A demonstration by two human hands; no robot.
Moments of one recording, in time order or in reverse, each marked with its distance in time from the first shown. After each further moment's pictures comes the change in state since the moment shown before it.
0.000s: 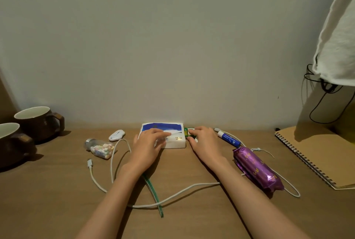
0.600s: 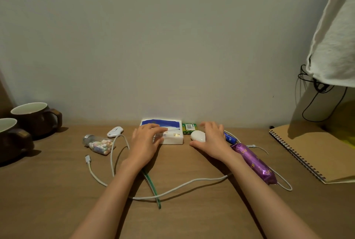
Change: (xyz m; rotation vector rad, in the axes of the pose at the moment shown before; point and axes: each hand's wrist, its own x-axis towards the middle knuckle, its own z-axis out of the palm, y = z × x) left_hand -0.003 0.006 -0.005 -0.013 0.031 -0.015; right_hand -0.012 0.015 -0.031 0.040 -0.164 0.088
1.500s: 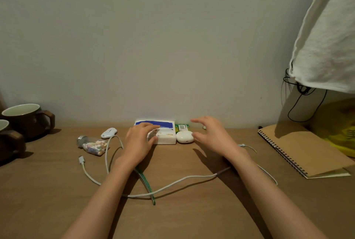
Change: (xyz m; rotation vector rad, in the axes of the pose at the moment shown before) left_hand 0.002 0.007 -0.007 0.013 0.038 0.015; right_hand -0.022 -0.021 -0.052 0.066 0.053 -0.137
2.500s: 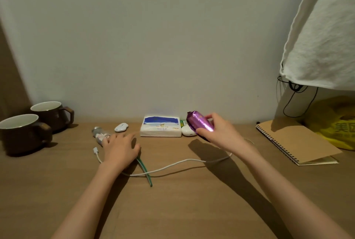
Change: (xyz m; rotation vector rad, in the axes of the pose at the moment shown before) left_hand -0.061 -0.017 -0.065 0.411 -0.201 -0.301; right_hand -0.058 -0.051 -0.038 0.132 -0.050 0.167
